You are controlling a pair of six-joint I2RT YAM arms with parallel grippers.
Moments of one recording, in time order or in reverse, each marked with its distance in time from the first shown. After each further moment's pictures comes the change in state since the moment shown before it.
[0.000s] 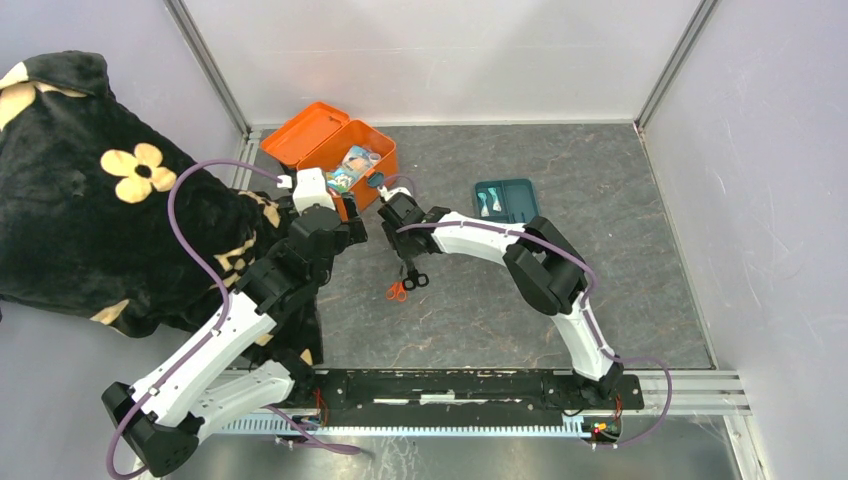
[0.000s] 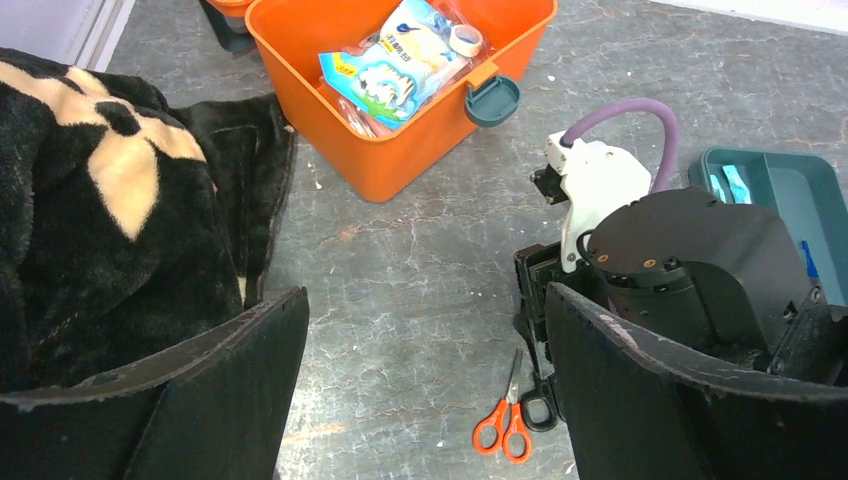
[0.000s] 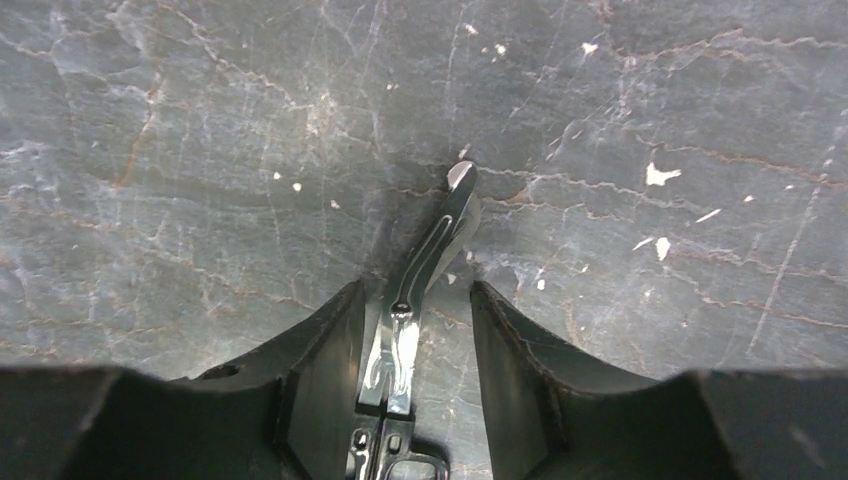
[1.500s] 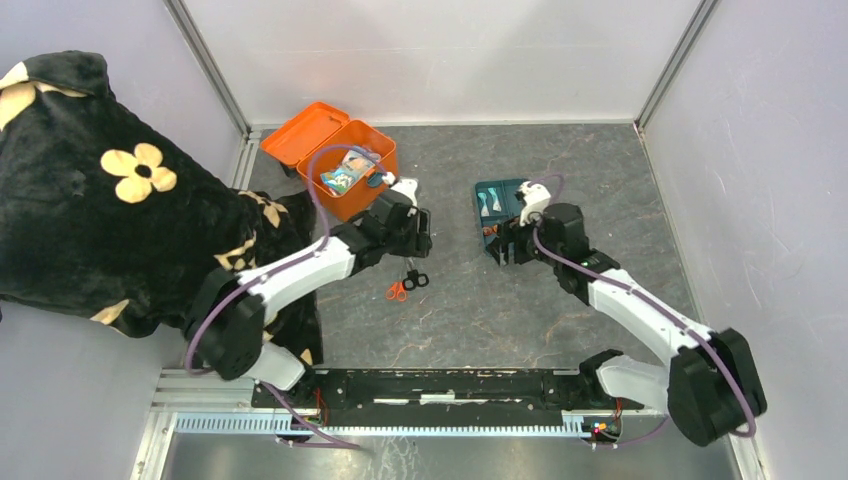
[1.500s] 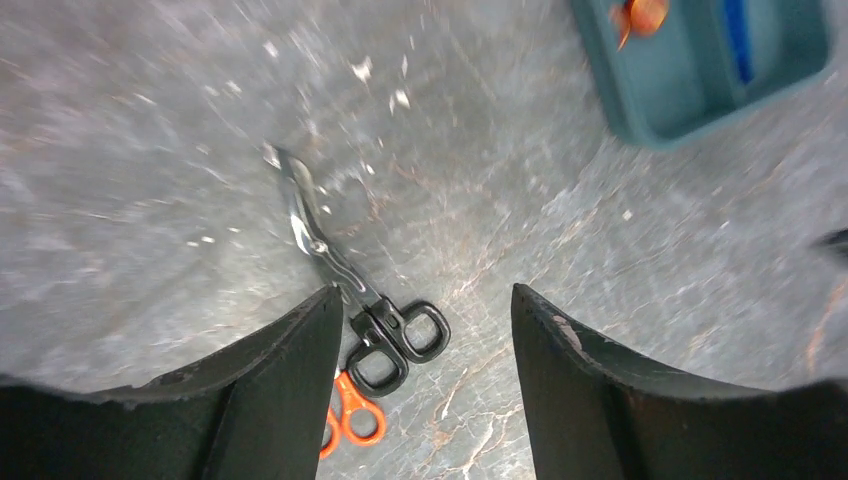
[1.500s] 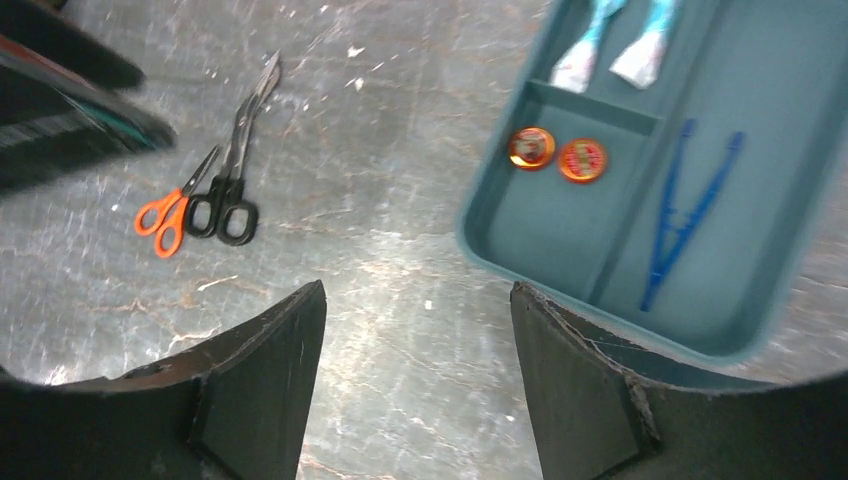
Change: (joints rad) left arm -0.014 0.647 0.035 0.264 0.627 0.007; right arm -0.513 -1.079 -1.021 0.433 -0.453 -0.207
